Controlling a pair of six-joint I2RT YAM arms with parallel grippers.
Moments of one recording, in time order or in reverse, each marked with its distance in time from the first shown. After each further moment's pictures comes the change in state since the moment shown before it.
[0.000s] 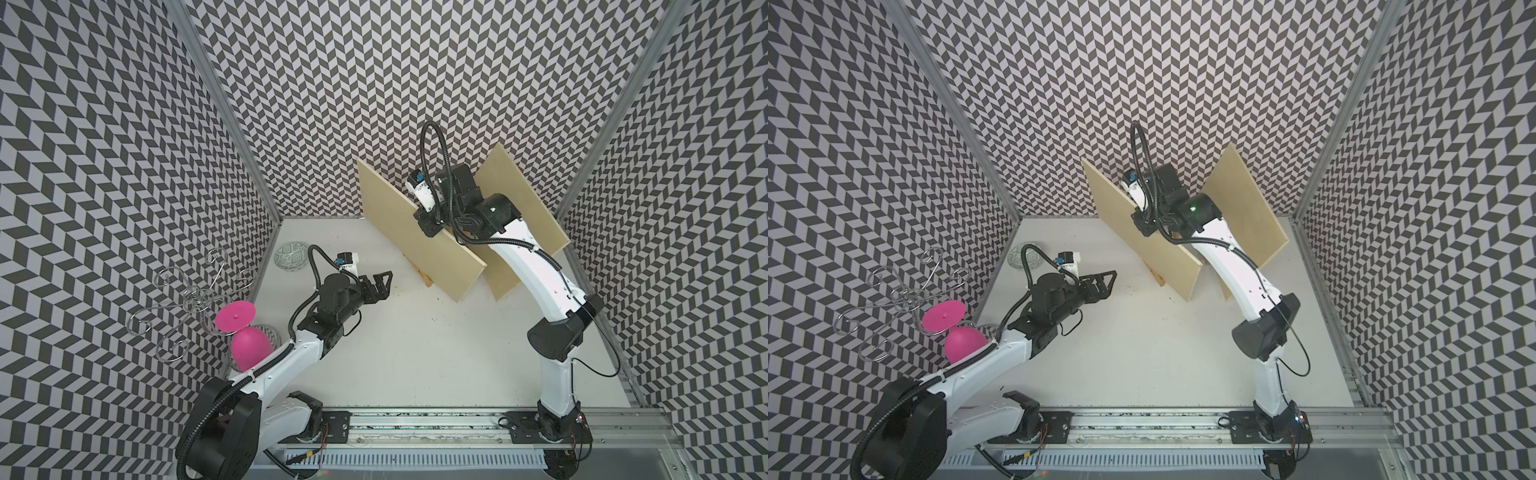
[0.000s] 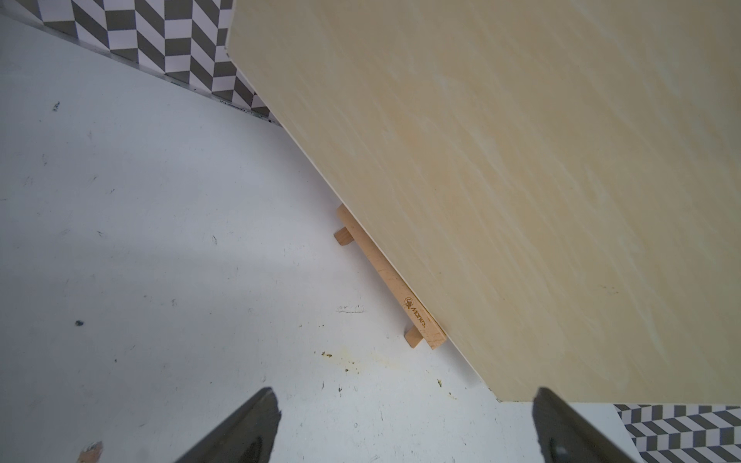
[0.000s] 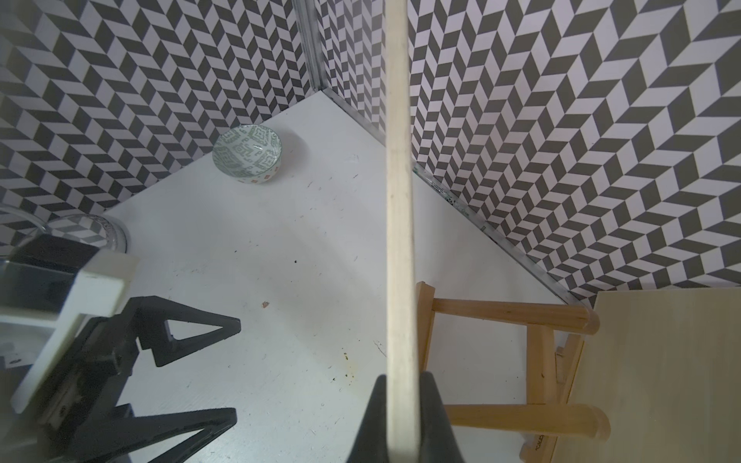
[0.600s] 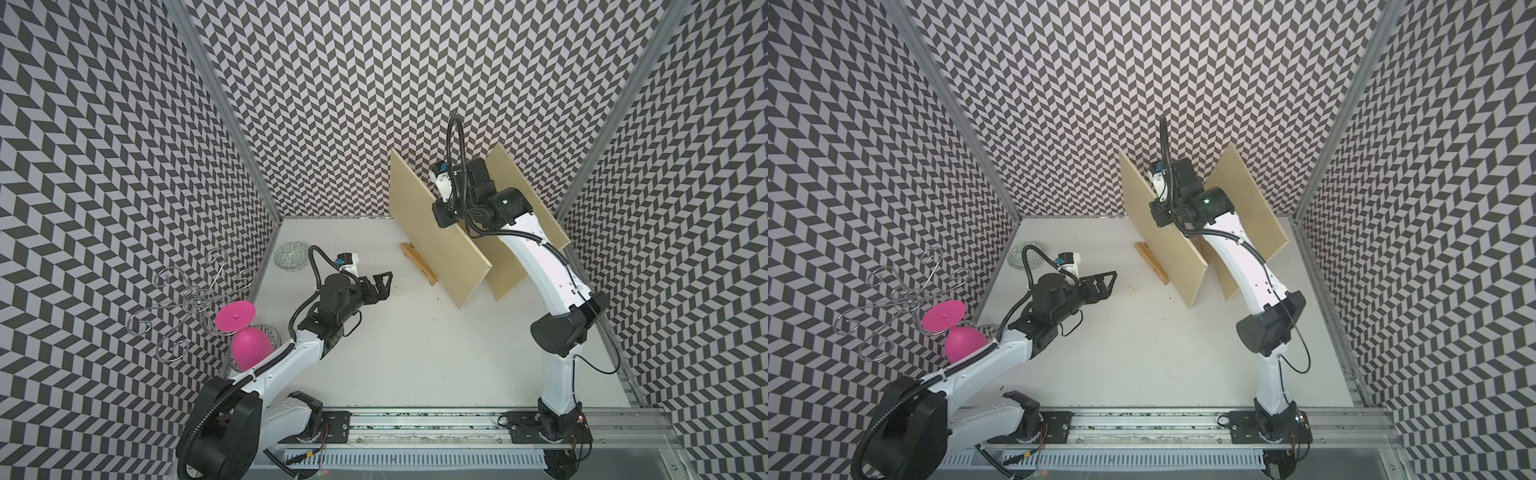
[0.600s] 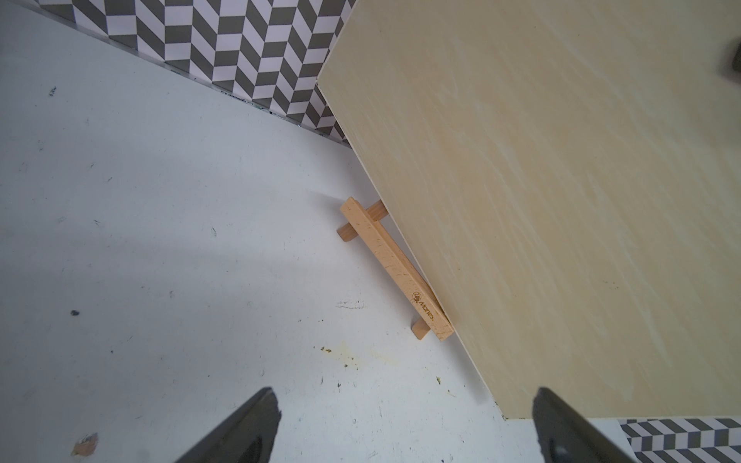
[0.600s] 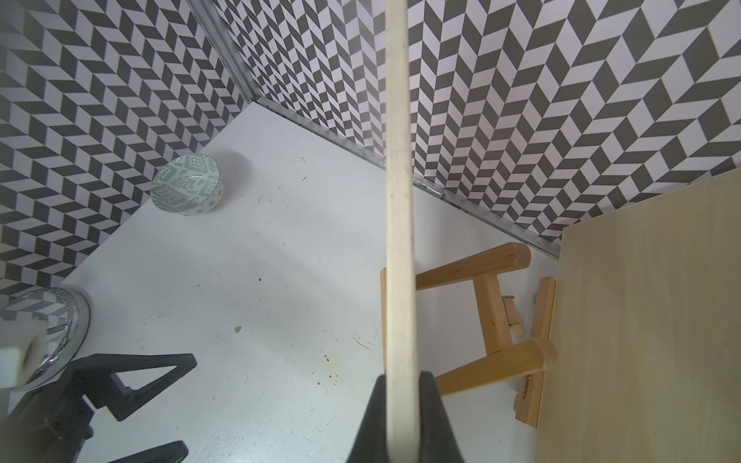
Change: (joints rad) left arm 0.000 0.007 0.000 0.000 0.003 -0.019; right arm -0.074 0.006 0.000 -0.027 0.018 0.143
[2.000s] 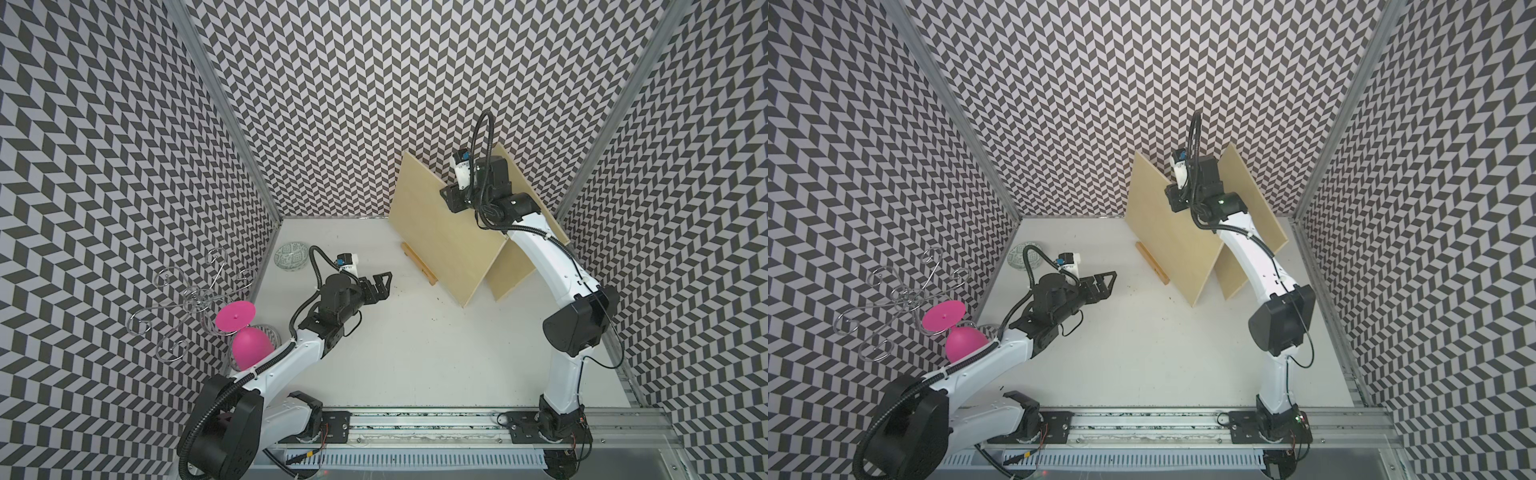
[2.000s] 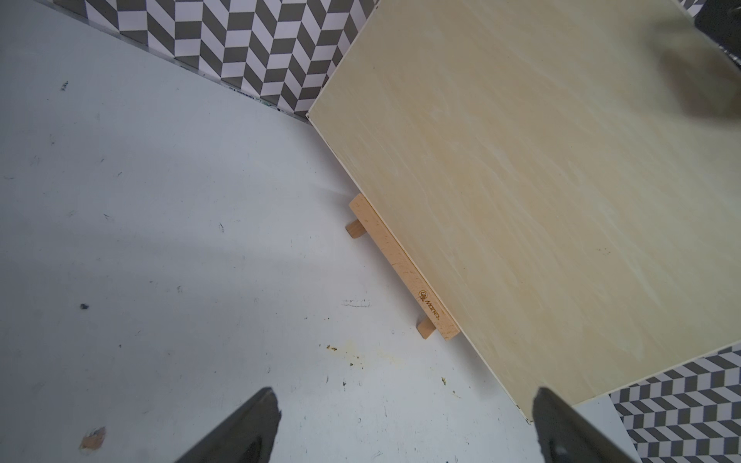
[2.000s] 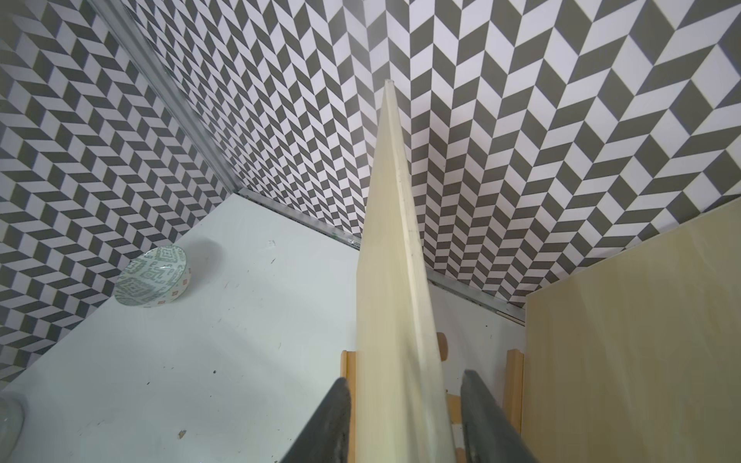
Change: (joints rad) left arm 0.000 0.008 0.000 -0.002 -0.019 -0.003; right arm -0.151 -0.046 -0.268 0.435 -0.099 -0.012
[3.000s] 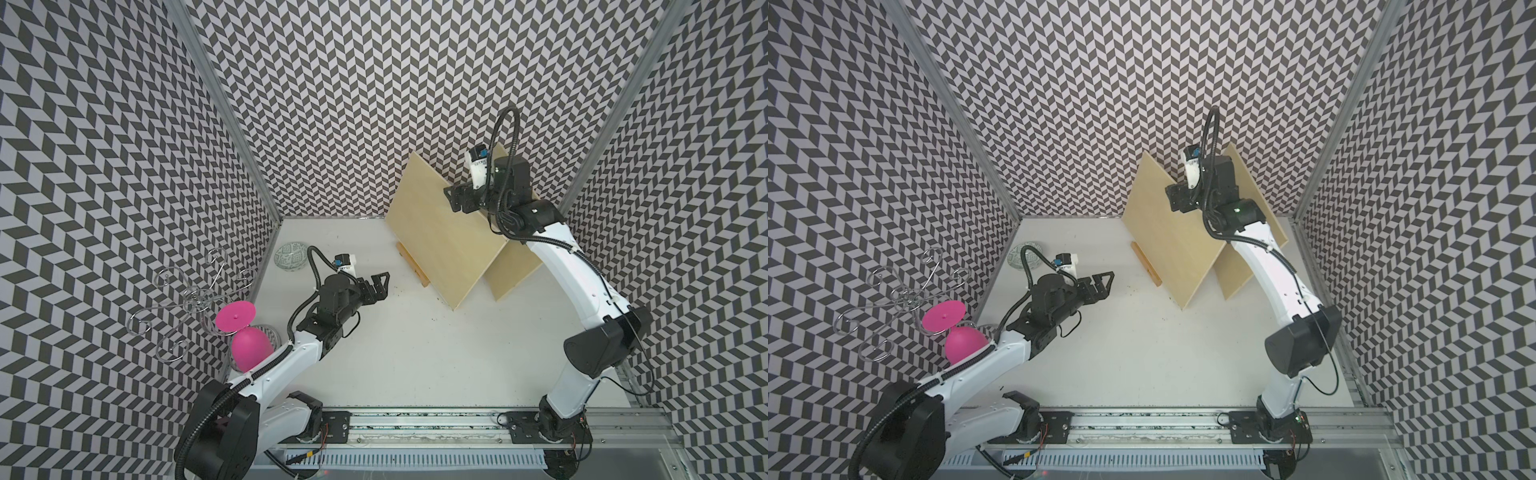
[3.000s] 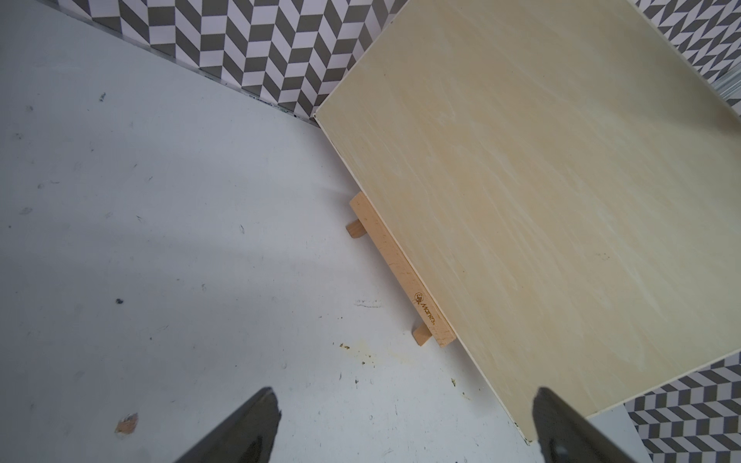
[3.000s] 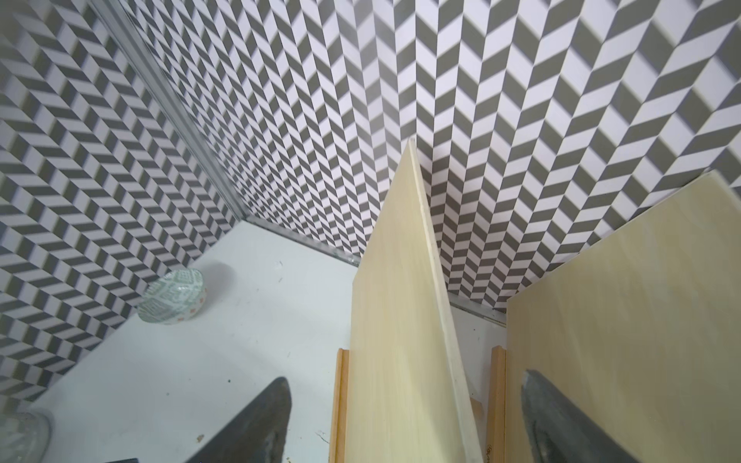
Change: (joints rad) left arm 0.004 -0.044 0.004 -0.054 -0.038 0.011; right arm 0.003 -0.229 -0.146 0.045 0.032 0.032
